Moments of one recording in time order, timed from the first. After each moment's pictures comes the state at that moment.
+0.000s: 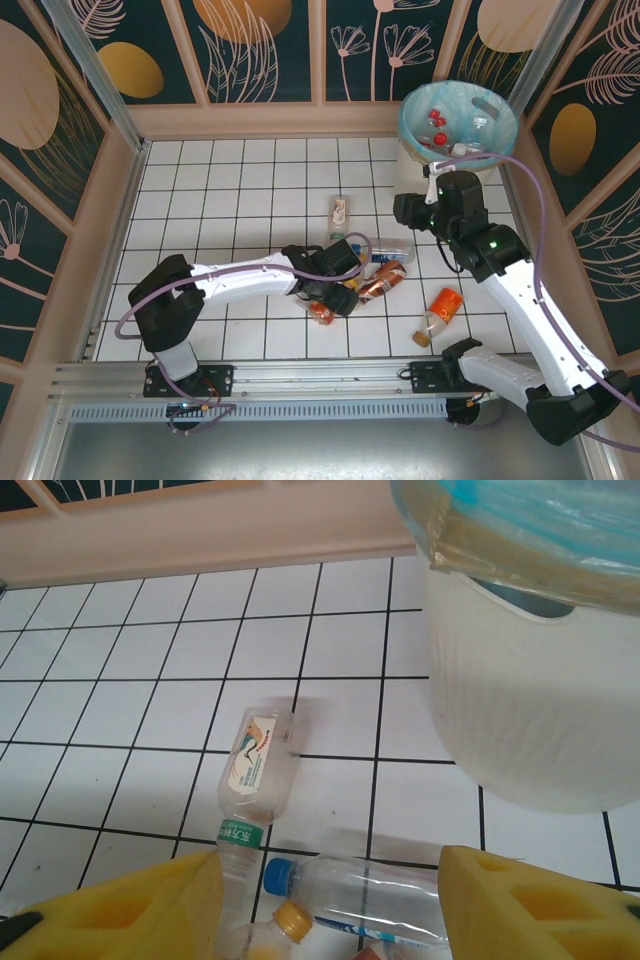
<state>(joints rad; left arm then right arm) -1.07 1.75 1.18 -0.63 0.03 -0.44 0.46 1.01 1.14 -0.70 0.10 0.30</state>
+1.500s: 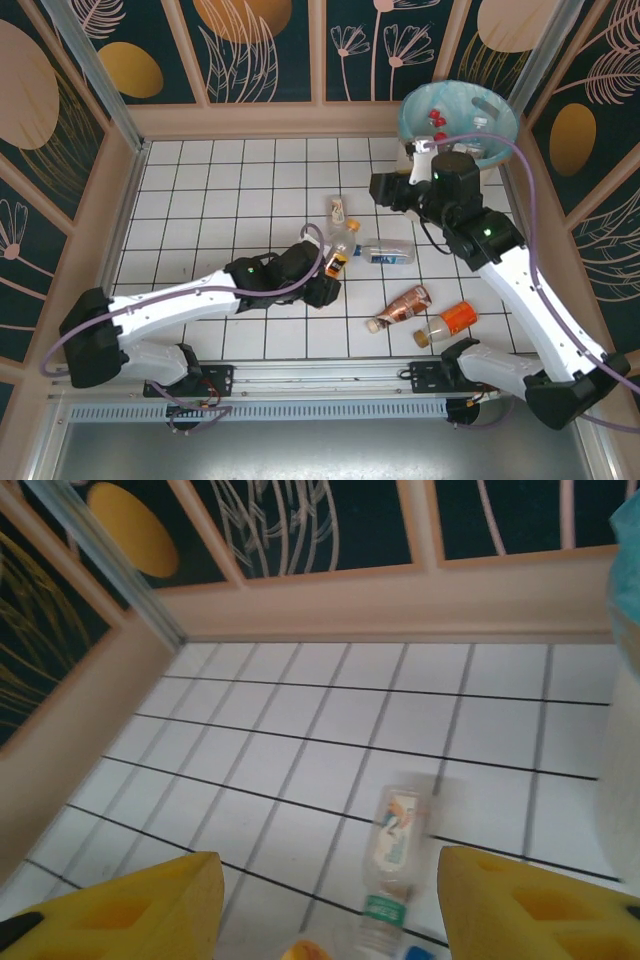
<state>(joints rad) -1.08 1.32 0.95 -0.48 -0.07 -0.60 0.53 1.06 1.23 -0.52 -0.09 0.34</state>
